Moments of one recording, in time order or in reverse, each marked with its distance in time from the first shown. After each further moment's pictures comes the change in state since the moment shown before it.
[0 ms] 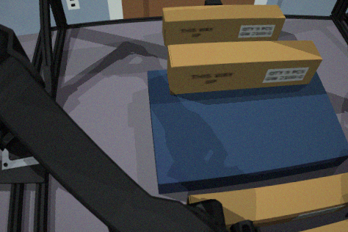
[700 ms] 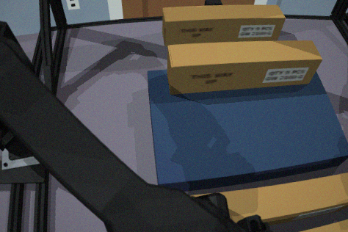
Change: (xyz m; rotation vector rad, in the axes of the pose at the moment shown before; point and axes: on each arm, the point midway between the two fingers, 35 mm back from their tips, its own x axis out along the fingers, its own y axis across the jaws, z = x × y) left arm -0.030 -0.002 0.010 -0.007 0.014 -0.016; right arm -0.029 0.000 0.011 0.006 0.014 0.012
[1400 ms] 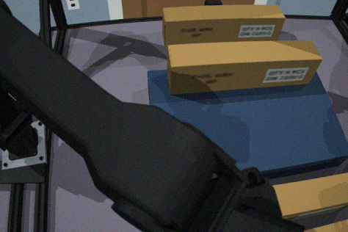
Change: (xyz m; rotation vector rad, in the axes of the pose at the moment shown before) left arm -0.033 -0.040 0.020 0.003 -0.015 0.016; right arm -0.034 0.045 0.011 0.002 -0.011 -0.005
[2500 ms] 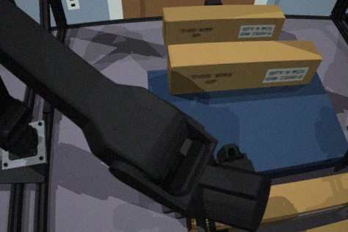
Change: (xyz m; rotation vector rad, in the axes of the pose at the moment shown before) left arm 0.043 -0.045 -0.011 0.009 -0.014 0.008; right arm 0.036 0.047 -0.016 -0.015 -0.027 -0.012
